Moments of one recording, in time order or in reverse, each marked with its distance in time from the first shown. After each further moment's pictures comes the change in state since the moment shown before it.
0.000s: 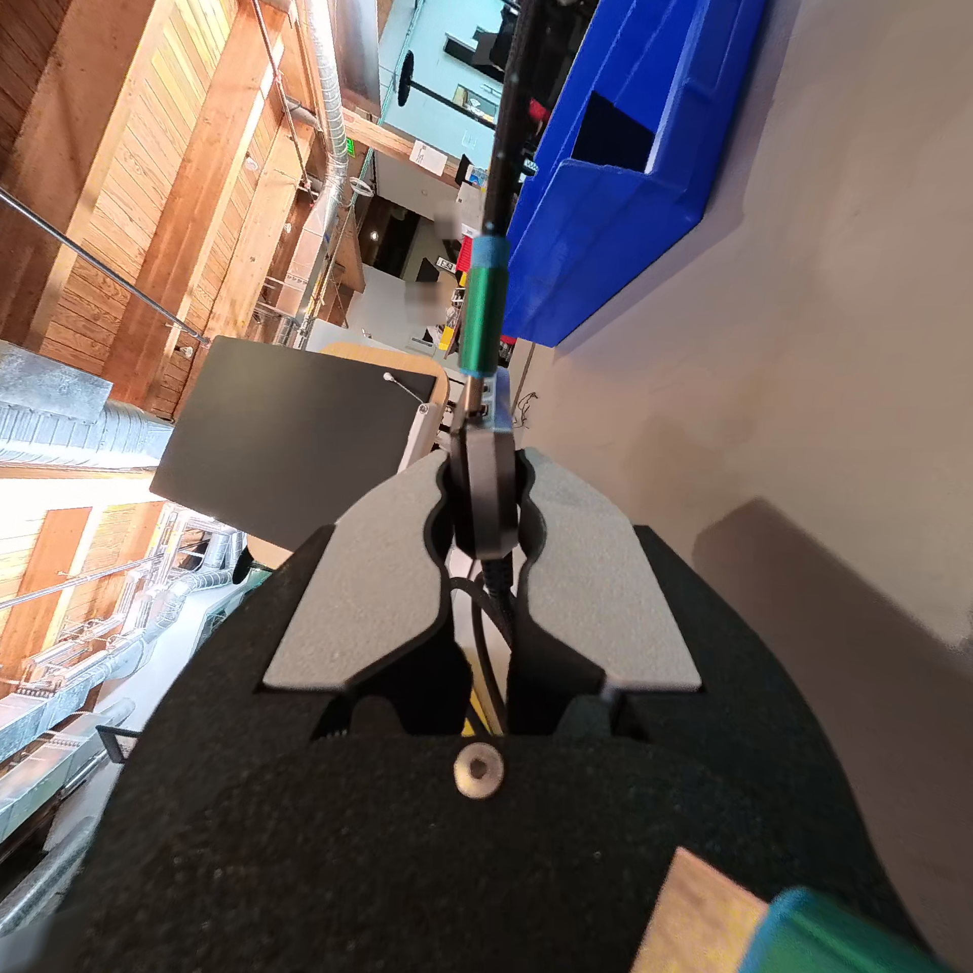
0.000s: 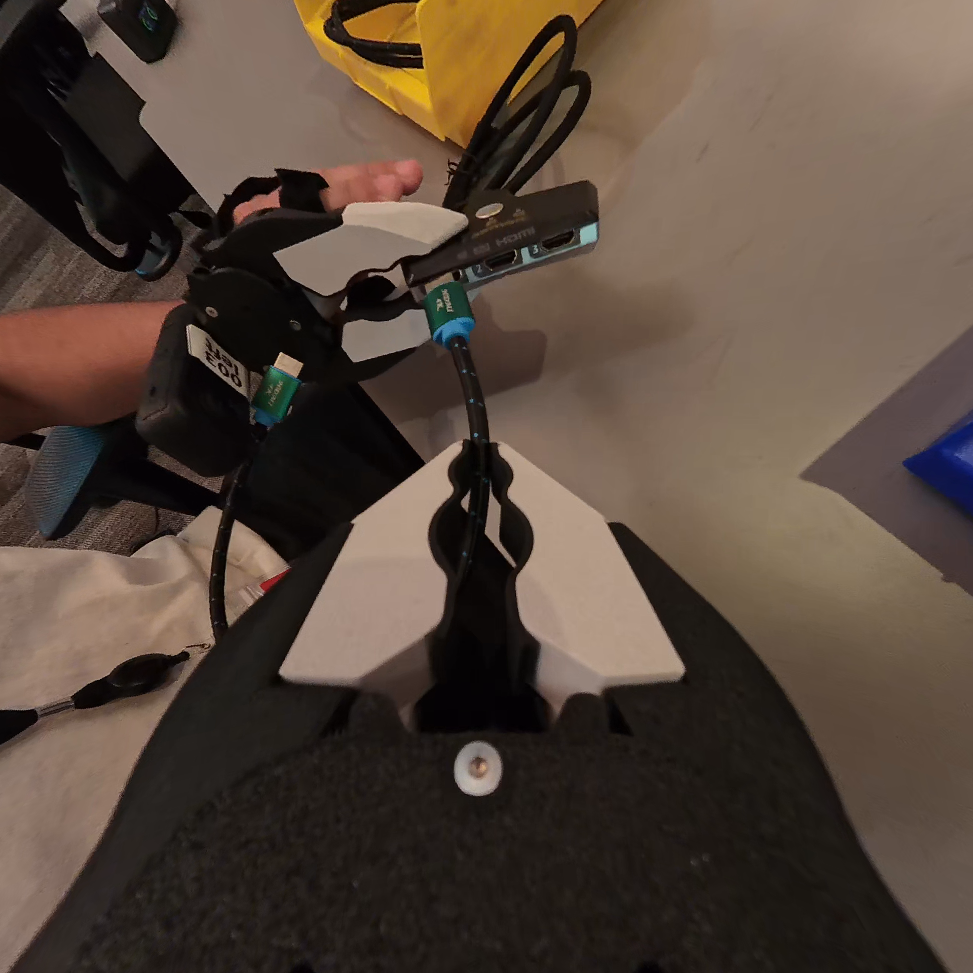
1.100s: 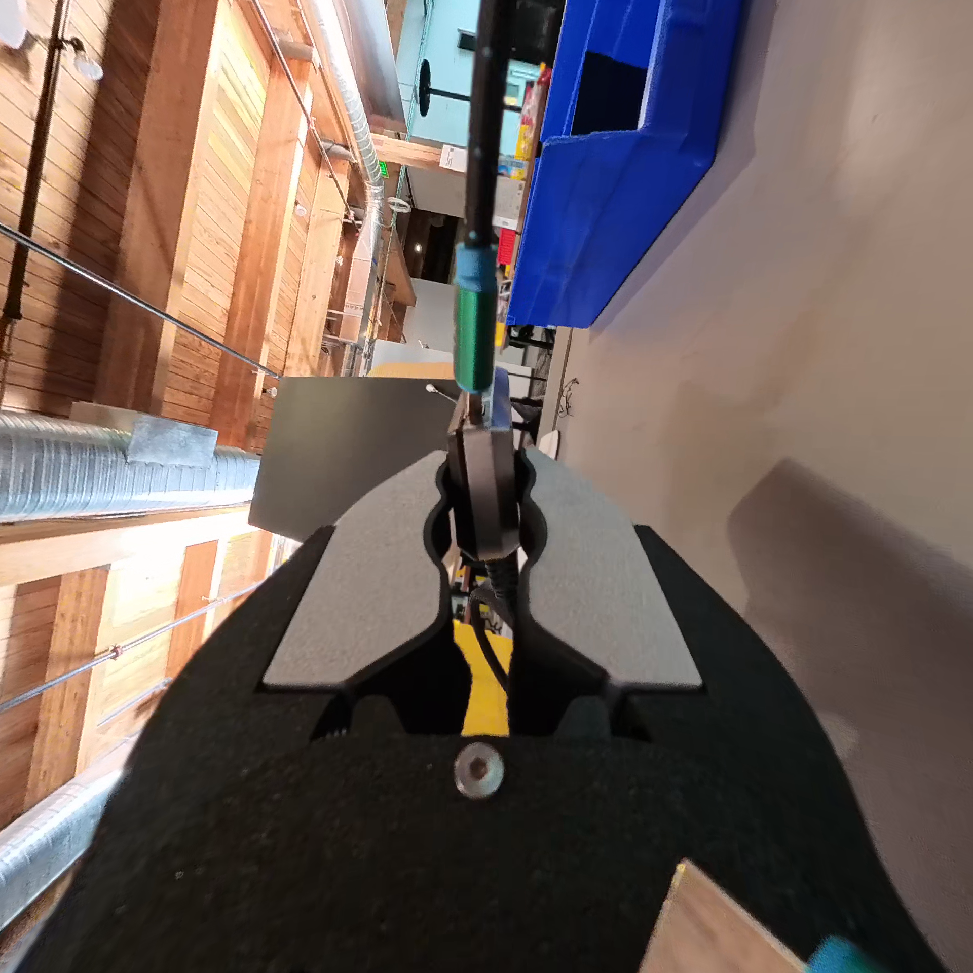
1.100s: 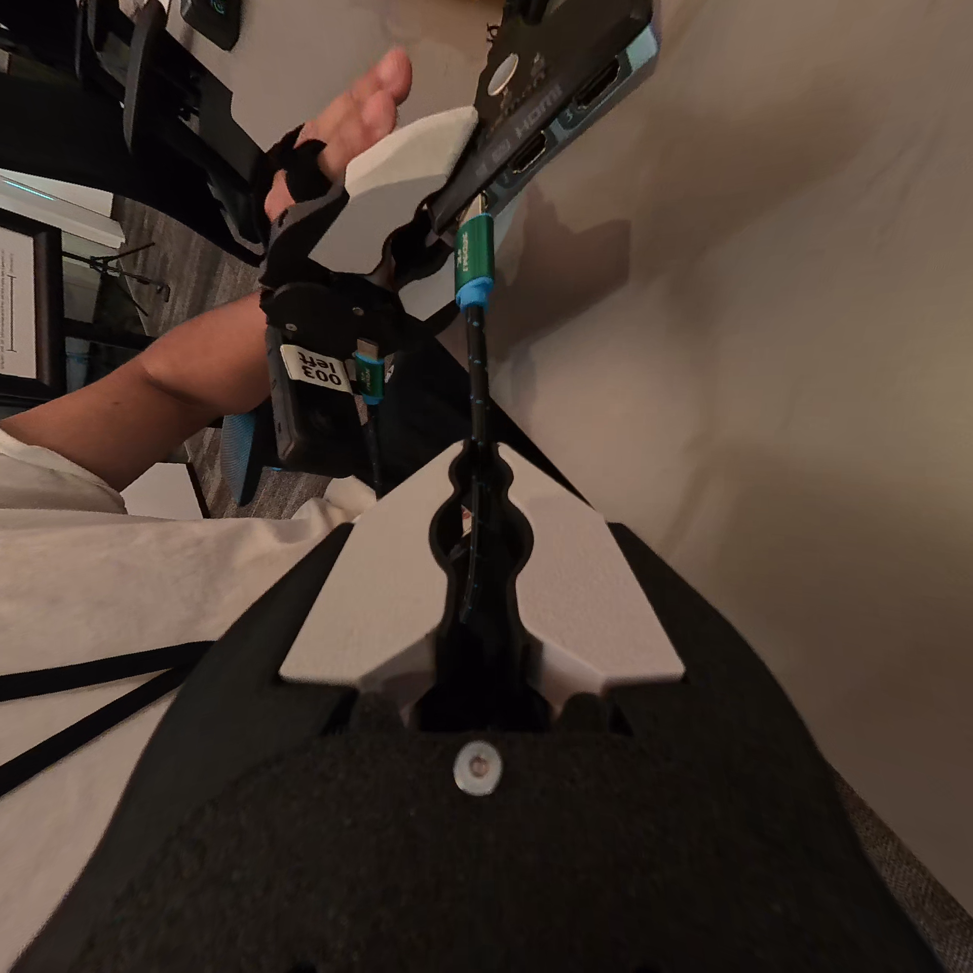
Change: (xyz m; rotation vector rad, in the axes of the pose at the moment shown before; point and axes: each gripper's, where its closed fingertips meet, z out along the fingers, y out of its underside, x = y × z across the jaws) left arm 0.004 -0.003 0.001 -0.014 -0.077 0.215; right arm -0.016 0.028 0.012 -0.159 -0.233 0.271
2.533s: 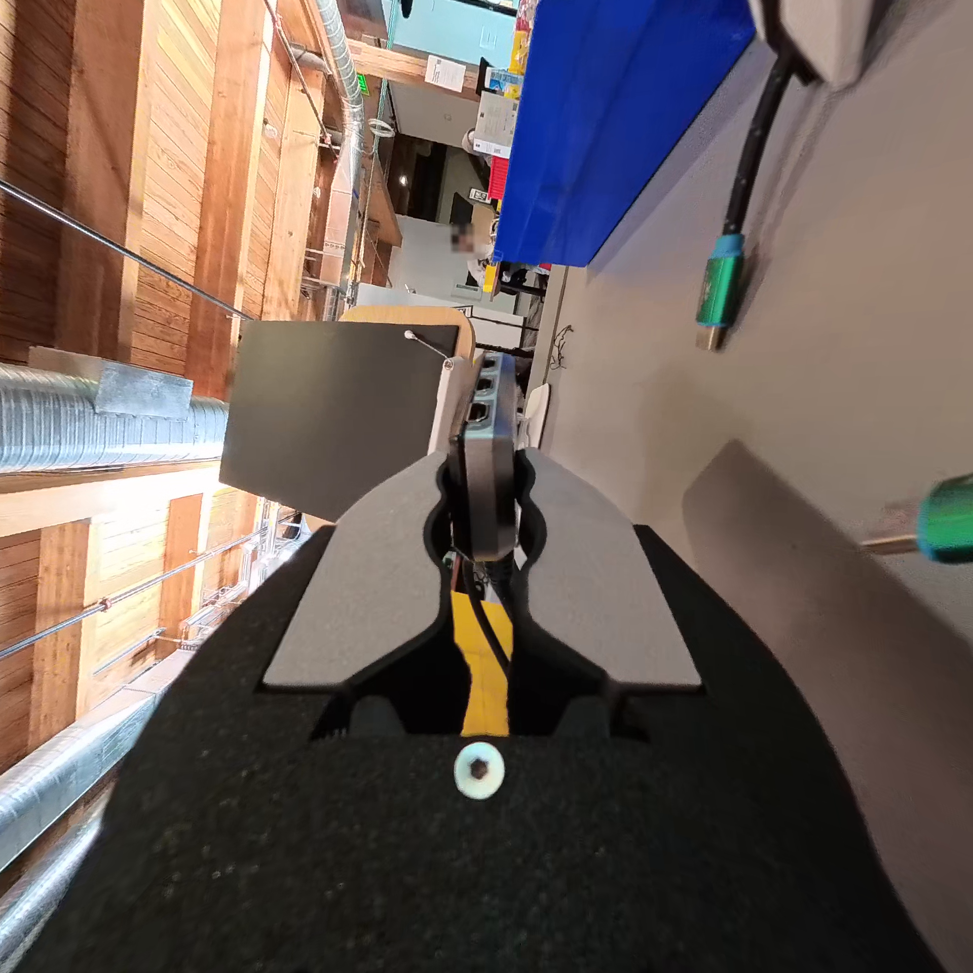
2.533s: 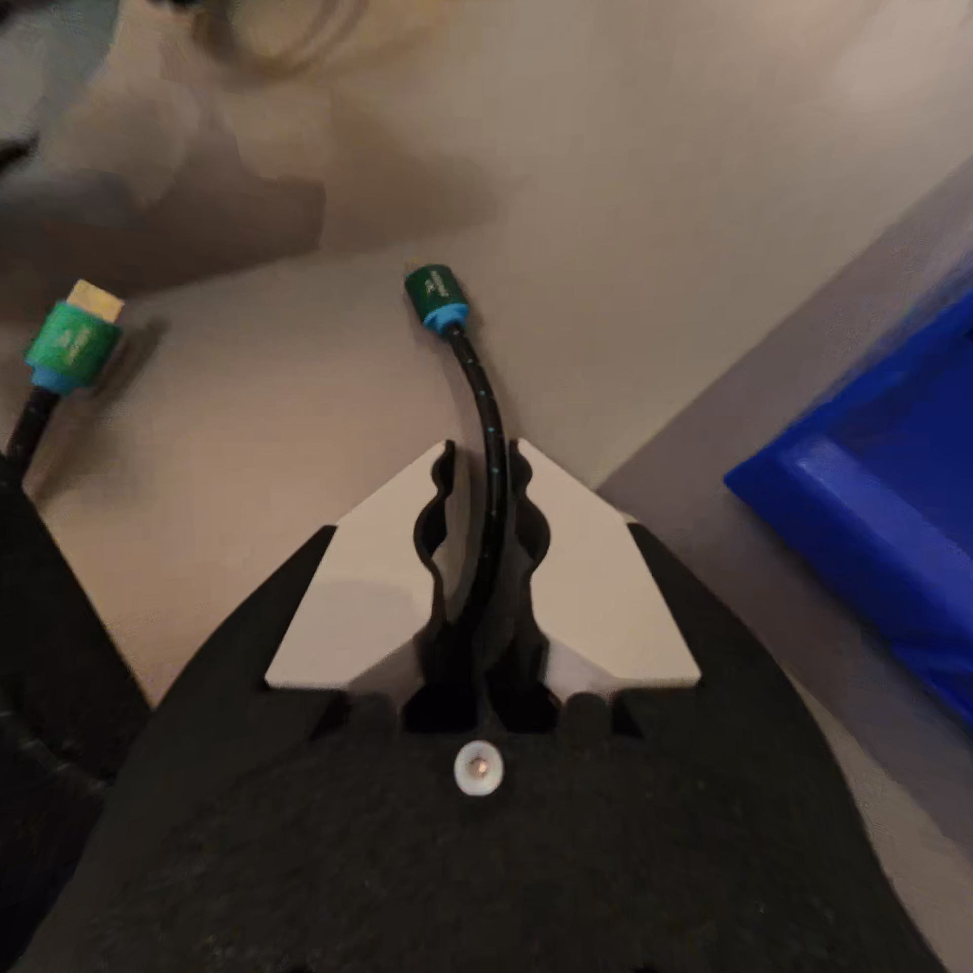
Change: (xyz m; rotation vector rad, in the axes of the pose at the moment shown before) left arm 0.011 0.030 0.025 -0.115 0.018 -0.022; right arm 0.166 -0.036 0.031 0.204 0.446 -0.464
